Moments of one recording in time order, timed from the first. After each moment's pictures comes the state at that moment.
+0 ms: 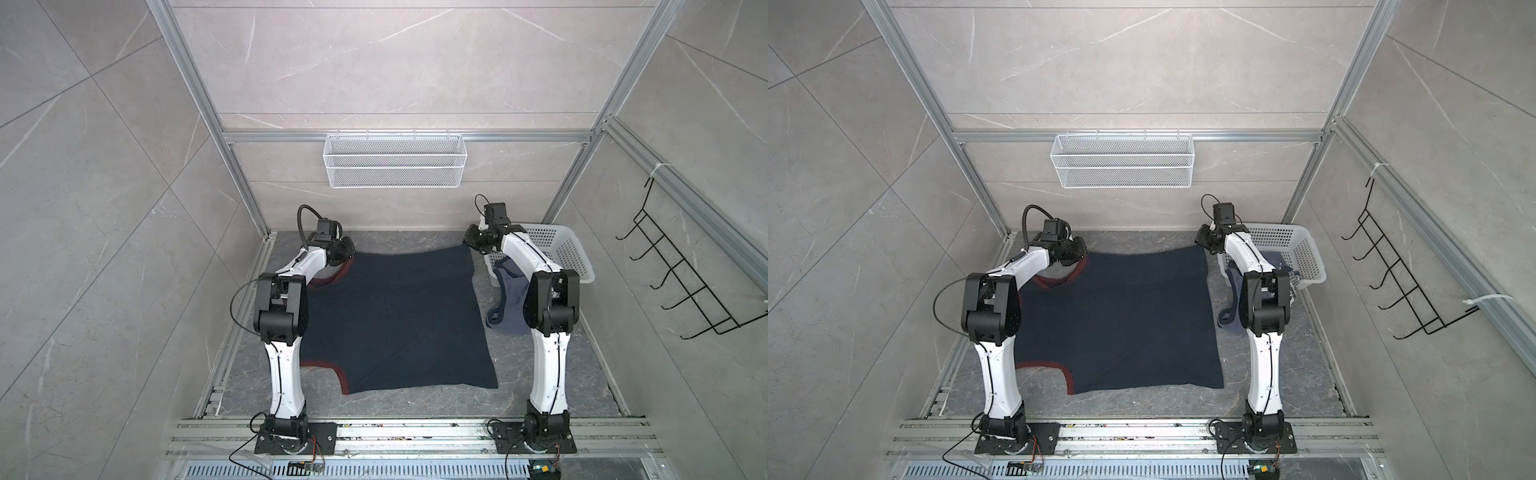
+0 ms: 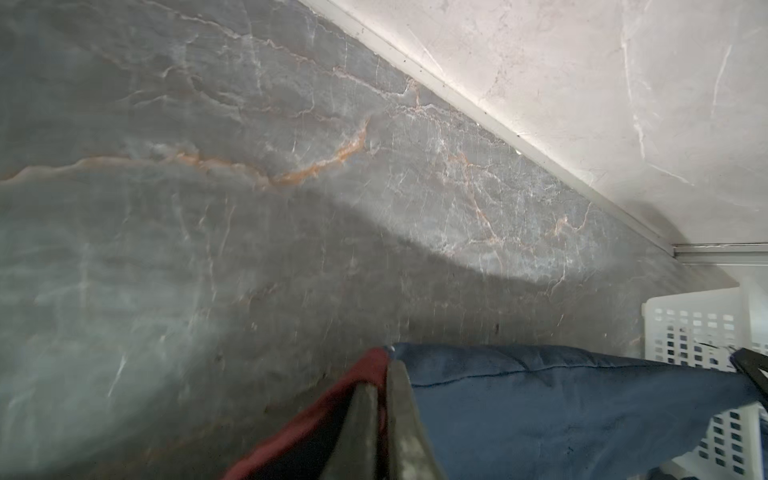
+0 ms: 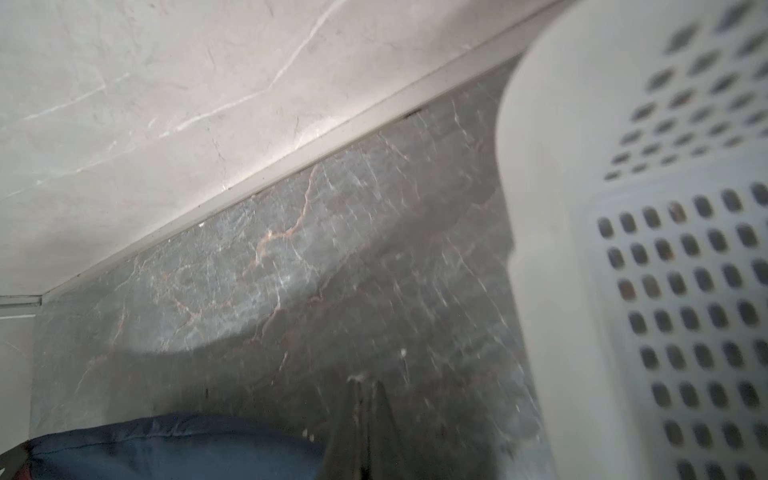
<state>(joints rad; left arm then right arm) -0.14 2.18 1.72 -0.34 0.28 -0.55 0.09 2.31 2.05 -0.58 -0.18 0.50</state>
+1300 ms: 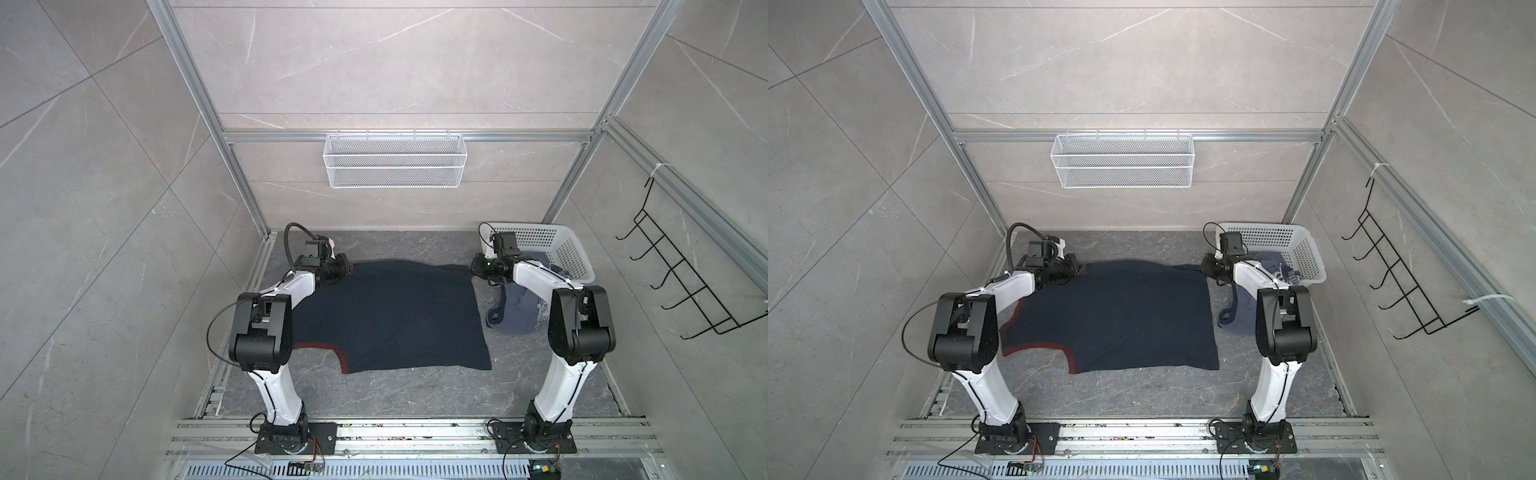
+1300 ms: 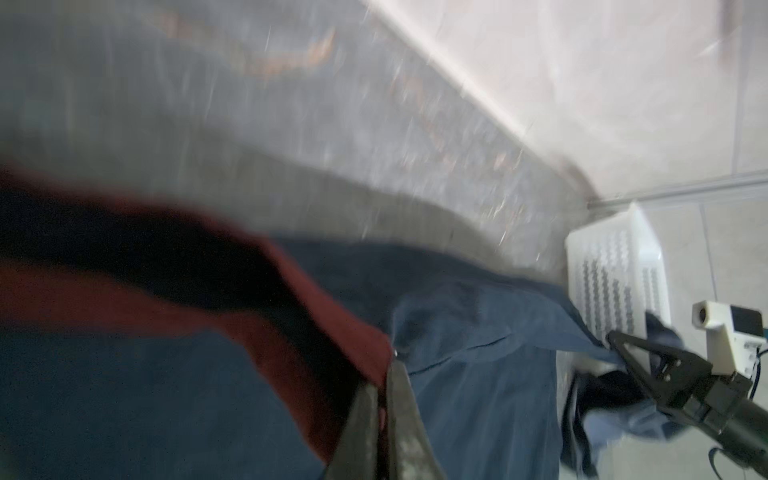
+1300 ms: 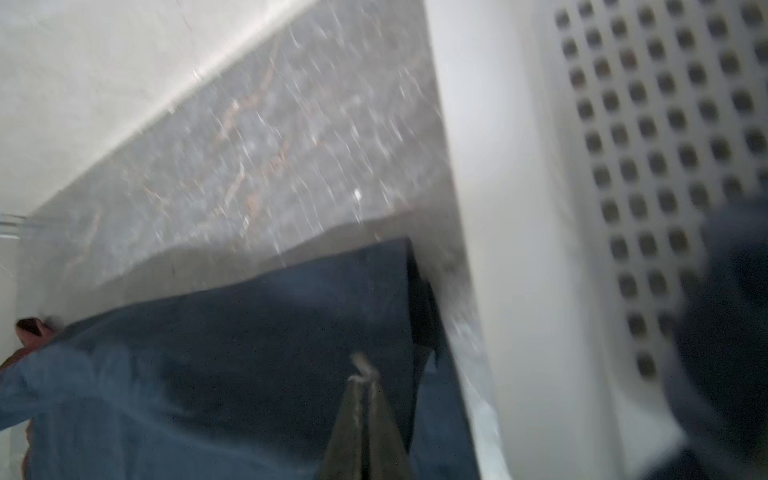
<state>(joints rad) -0.12 1.81 1.12 -0.06 0.43 -0.60 0.08 1.88 1.29 -0.30 -0.23 0.47</state>
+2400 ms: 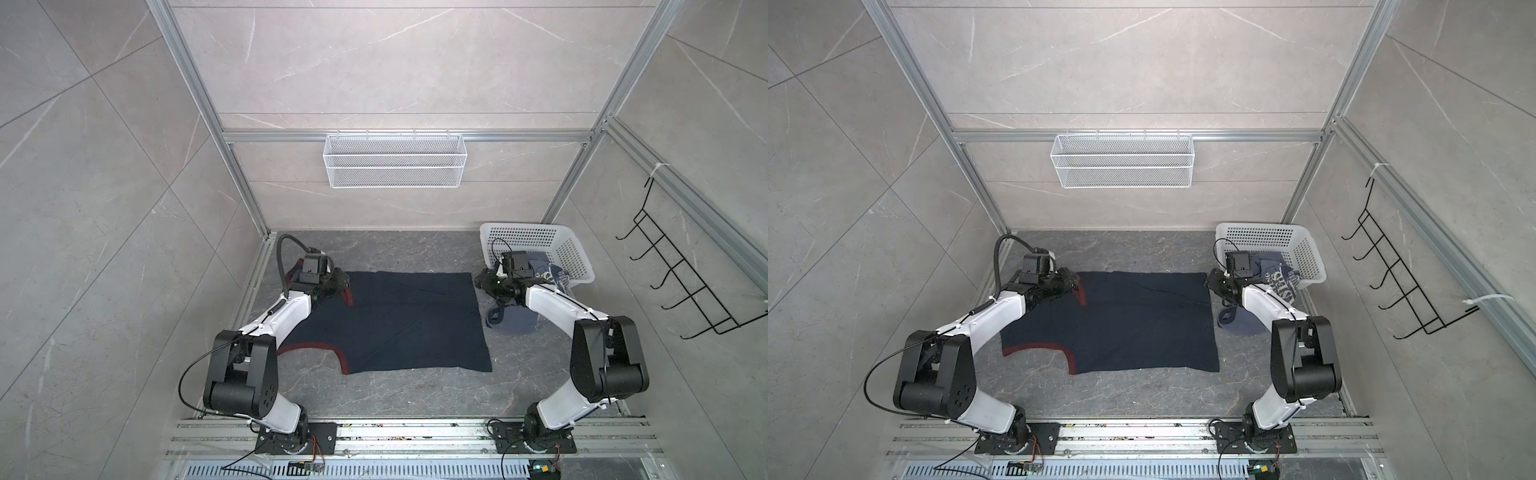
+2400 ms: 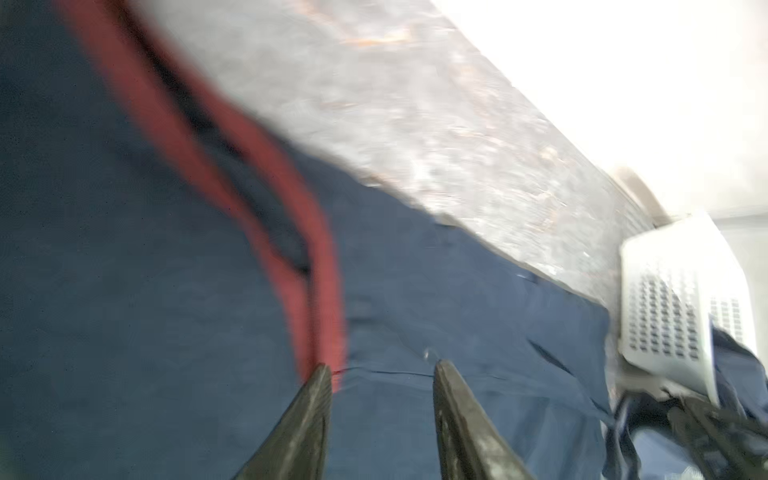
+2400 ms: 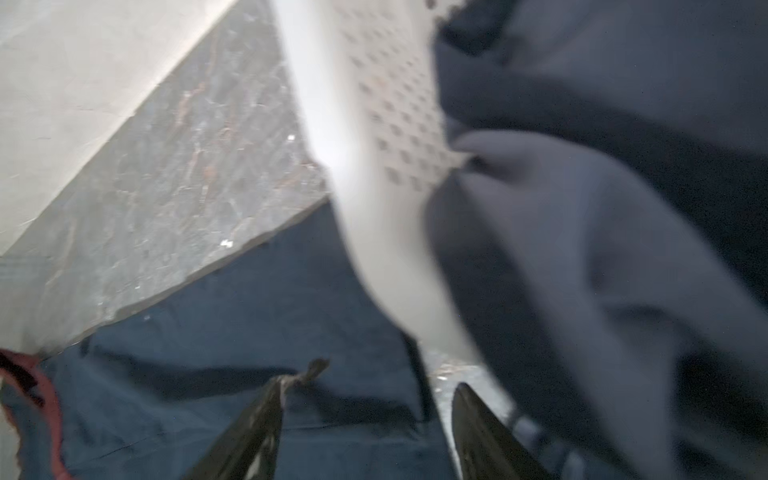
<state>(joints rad) -0.24 1.55 1.02 -0.22 0.17 -0.63 0.12 1.63 1.05 -0.28 -0.12 0.58</state>
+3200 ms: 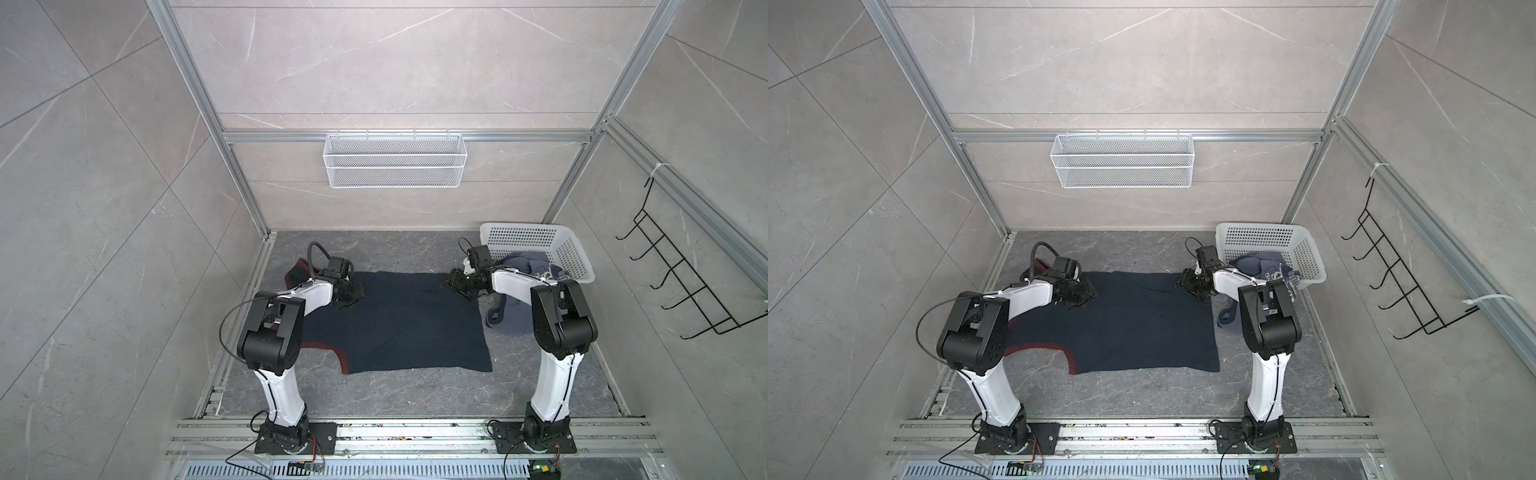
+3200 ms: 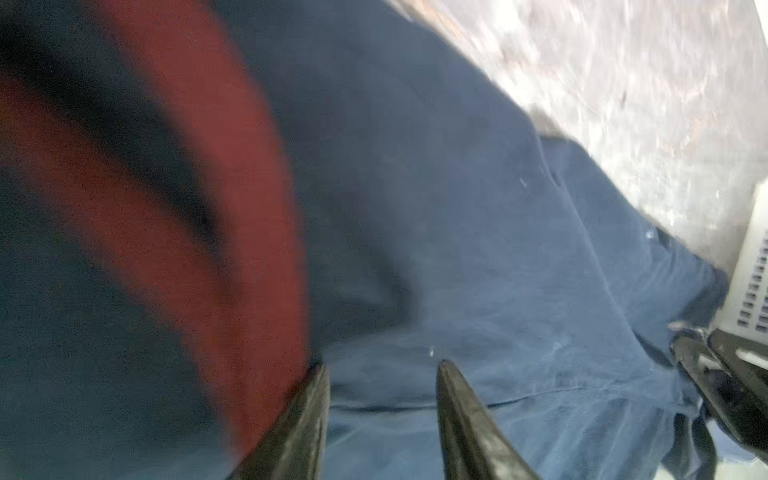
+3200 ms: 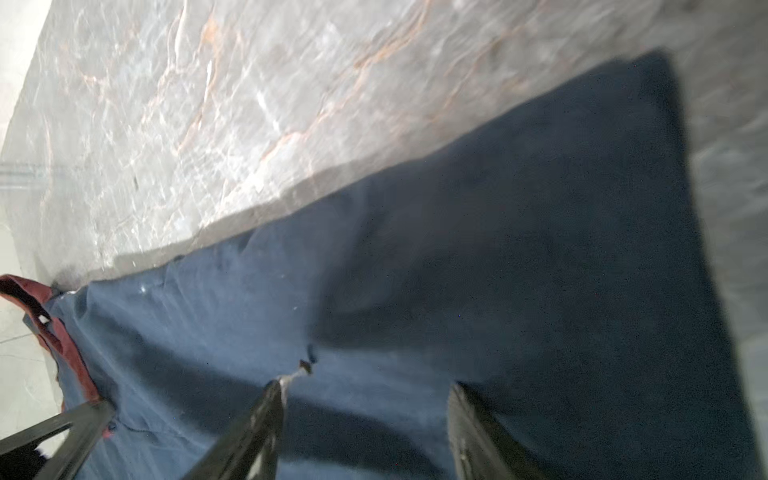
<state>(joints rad) -0.24 1.83 1.13 -0.33 0.20 -0.67 0.21 2.00 1.28 -0.31 -0.28 0.64</state>
